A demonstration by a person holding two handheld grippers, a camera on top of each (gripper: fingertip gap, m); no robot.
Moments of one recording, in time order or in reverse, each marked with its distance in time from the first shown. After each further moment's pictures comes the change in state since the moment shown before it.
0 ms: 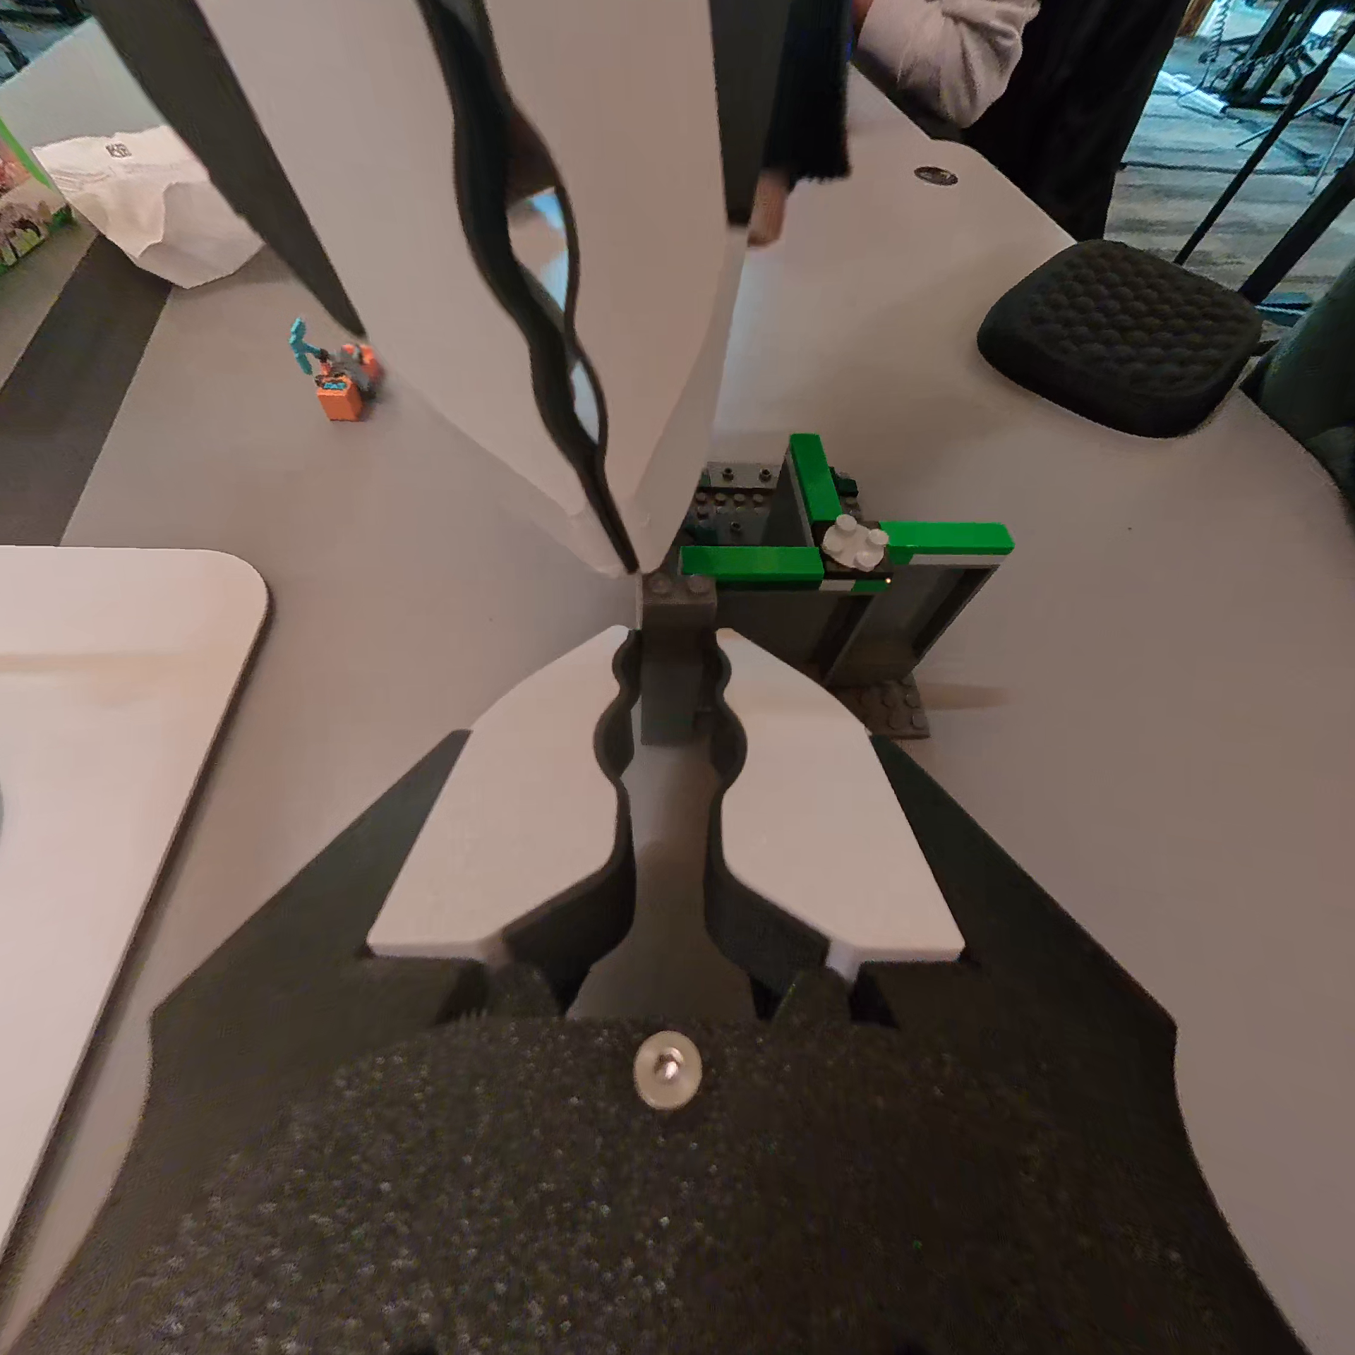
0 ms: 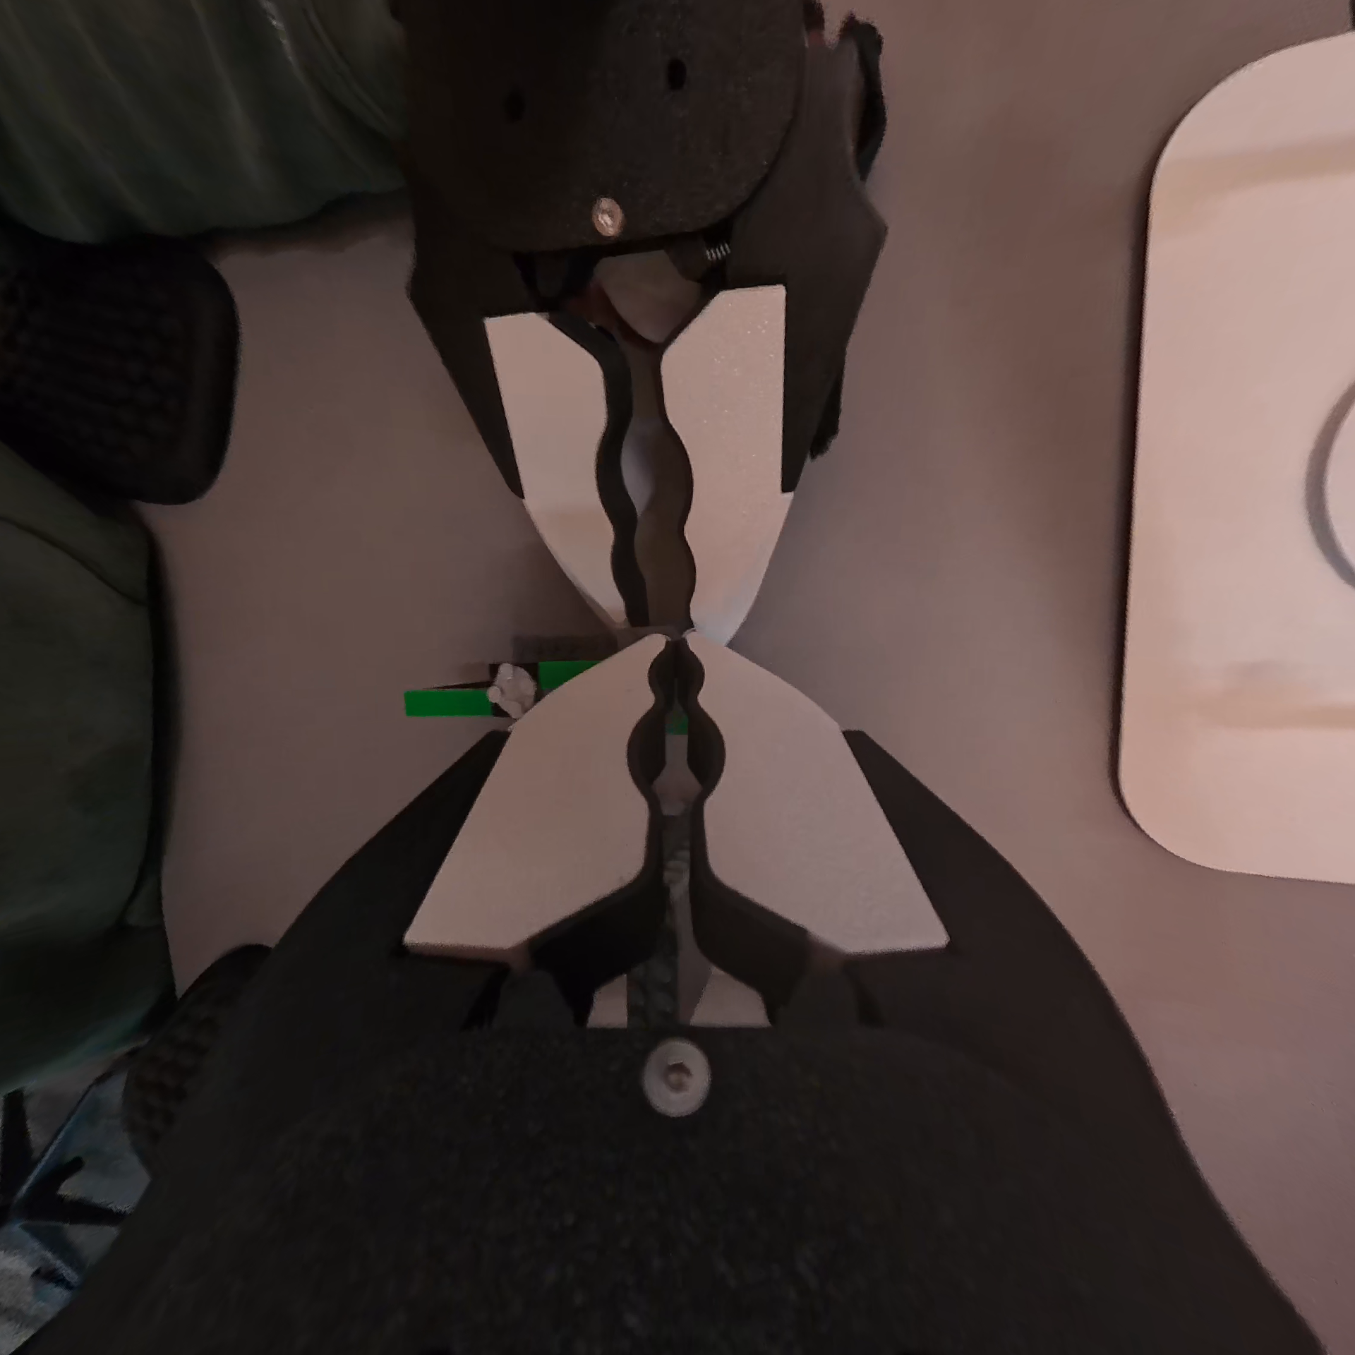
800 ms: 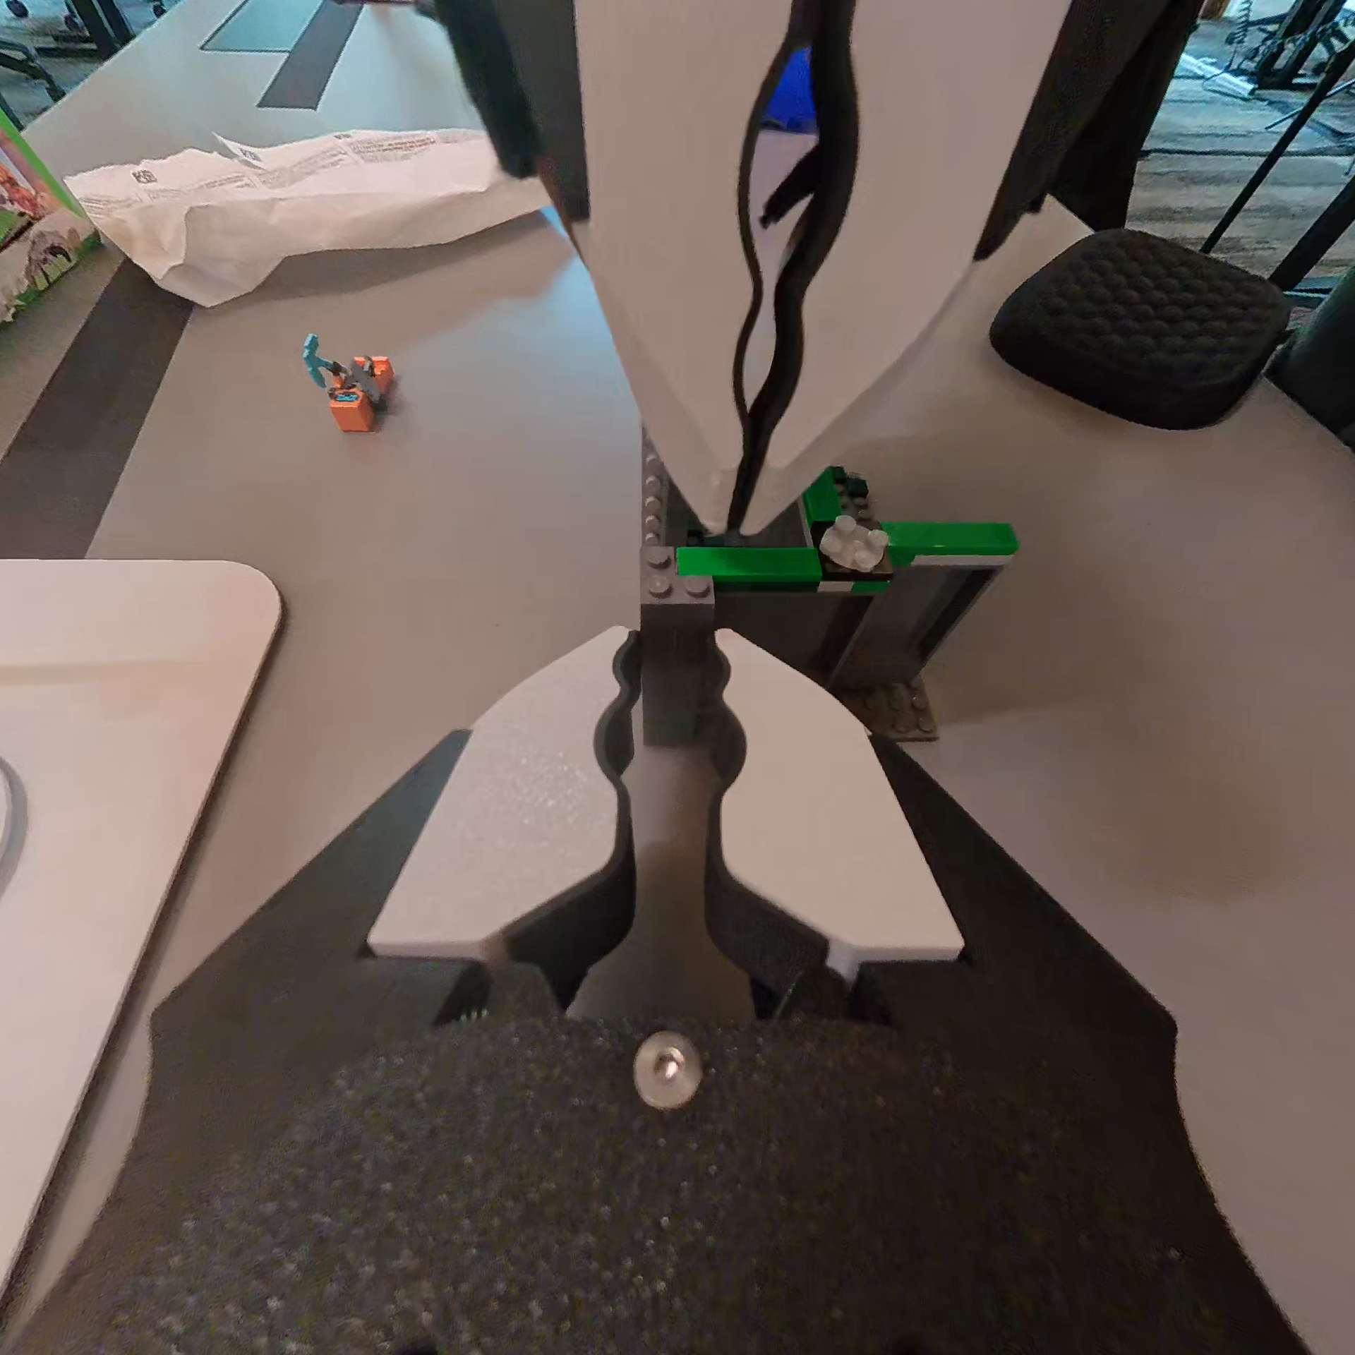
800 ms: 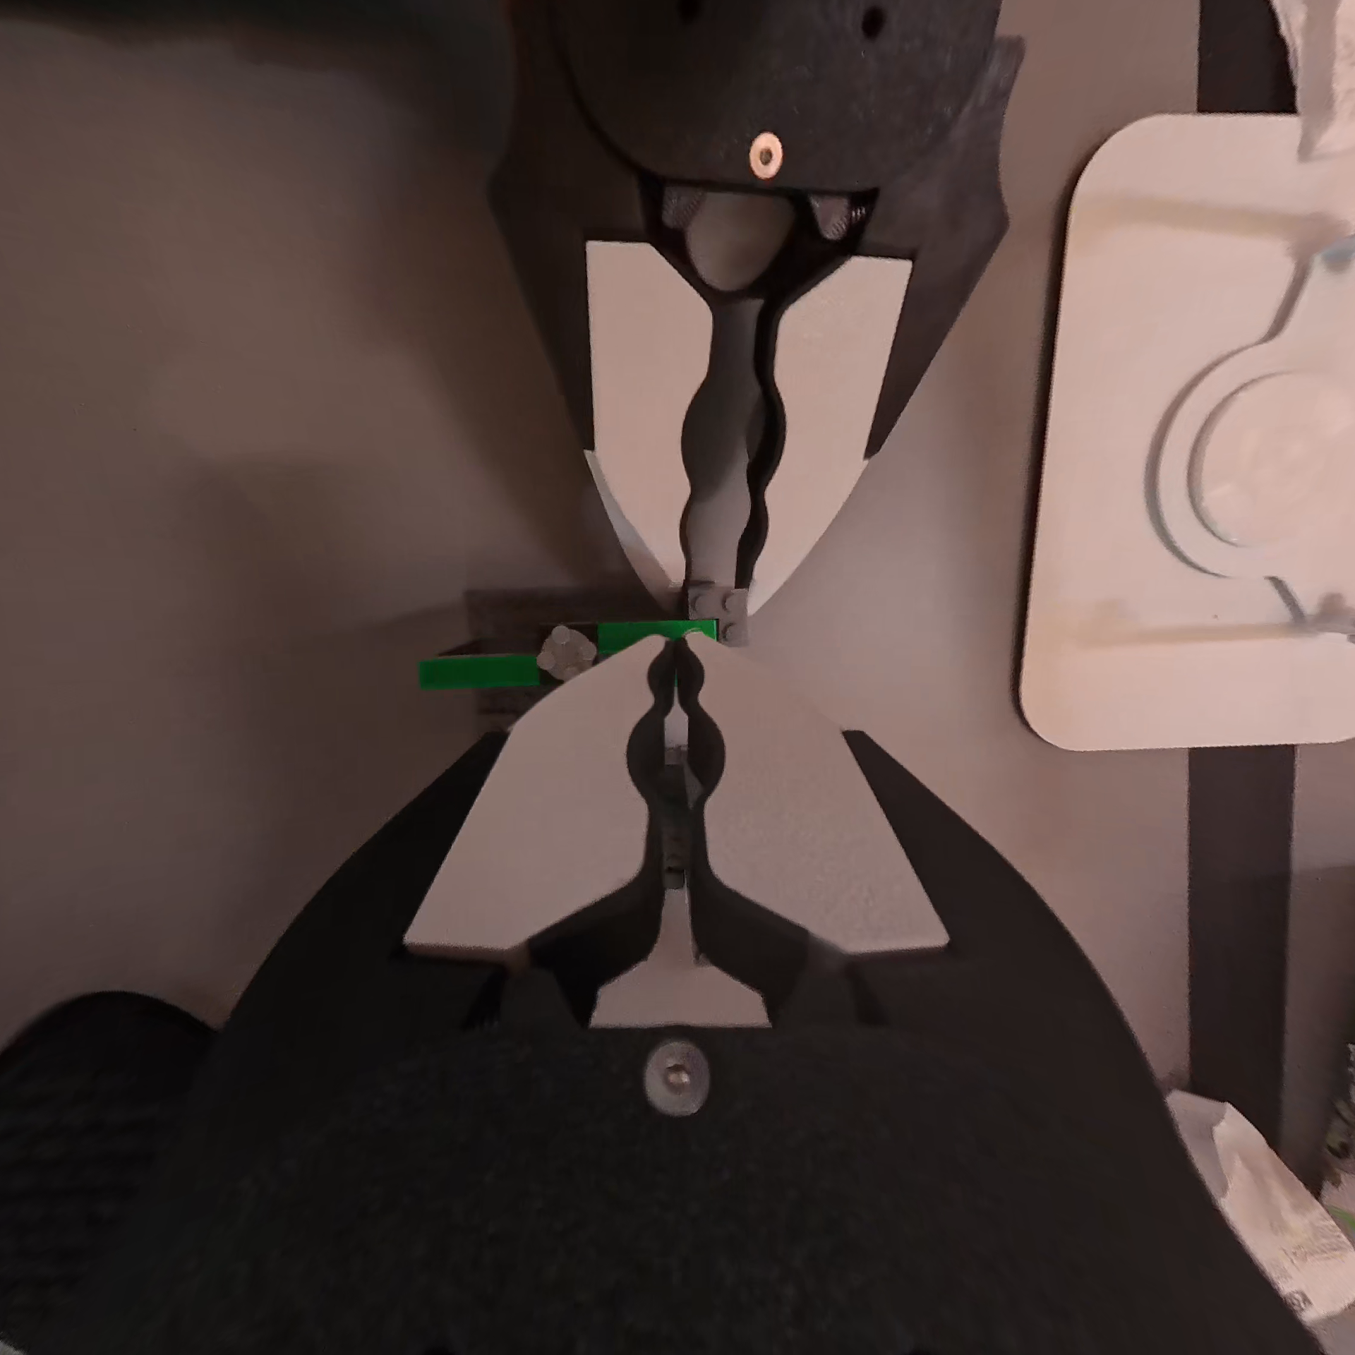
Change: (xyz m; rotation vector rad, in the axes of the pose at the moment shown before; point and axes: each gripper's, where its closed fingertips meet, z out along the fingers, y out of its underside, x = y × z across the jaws) left arm 0.000 0.000 0.001 0.005 -0.023 0.026; right arm -0.019 0.012 -0.002 -0.128 0.327 -0.147
